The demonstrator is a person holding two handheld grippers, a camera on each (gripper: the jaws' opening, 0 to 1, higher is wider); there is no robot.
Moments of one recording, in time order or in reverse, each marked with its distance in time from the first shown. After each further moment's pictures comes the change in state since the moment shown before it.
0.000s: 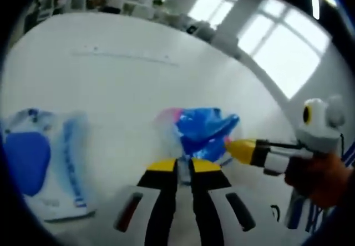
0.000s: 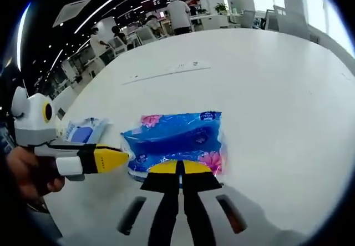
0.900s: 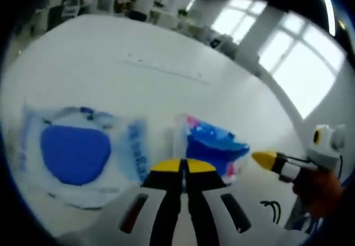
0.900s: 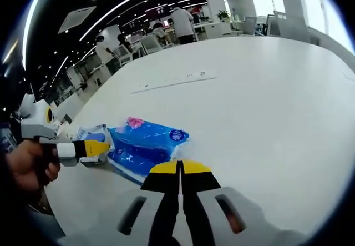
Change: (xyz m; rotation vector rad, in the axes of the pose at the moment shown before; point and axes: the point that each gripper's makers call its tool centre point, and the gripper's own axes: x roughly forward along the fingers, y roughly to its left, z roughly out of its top) left arm -0.062 0.055 0.012 -0.123 -0.098 0.146; right arm -0.020 0.020 0.010 0.014 -0.075 0.034
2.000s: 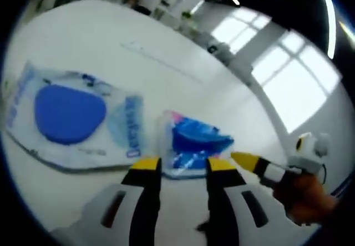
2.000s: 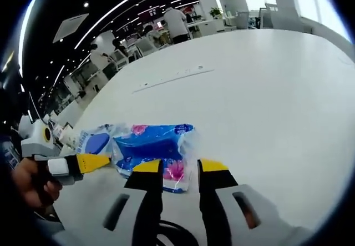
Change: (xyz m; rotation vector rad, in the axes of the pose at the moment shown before) left arm -0.013 -0.020 -0.027 -0.096 -0.012 -0.118; right arm -0.003 0.006 -0.021 0.078 0.004 -0.008
